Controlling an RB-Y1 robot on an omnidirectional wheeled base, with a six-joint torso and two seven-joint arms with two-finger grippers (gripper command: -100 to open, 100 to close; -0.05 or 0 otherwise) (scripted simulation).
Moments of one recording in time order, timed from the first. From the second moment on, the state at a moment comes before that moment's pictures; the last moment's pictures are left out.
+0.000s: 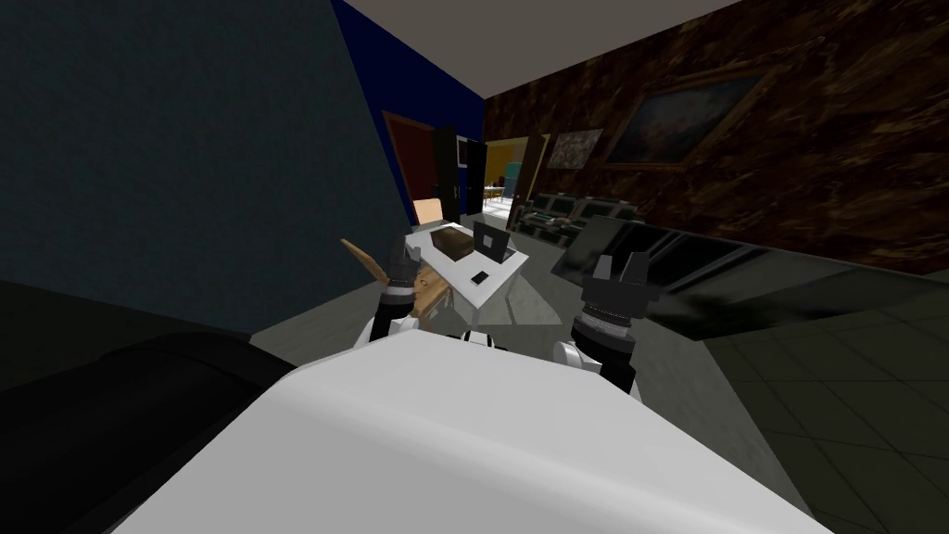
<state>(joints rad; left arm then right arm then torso) 0.53 0.03 0.01 -2.25 -0.05 -0.52 0.00 0.46 -0.02 -0.02 -2.31 0.05 -0.59 -0.10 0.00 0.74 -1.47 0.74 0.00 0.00</state>
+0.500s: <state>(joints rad) 0.56 0.13 0.04 -2.25 -0.06 -0.52 0.12 0.46 -0.02 -0.02 -2.31 0.05 -0.59 -0.10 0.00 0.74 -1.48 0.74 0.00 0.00</state>
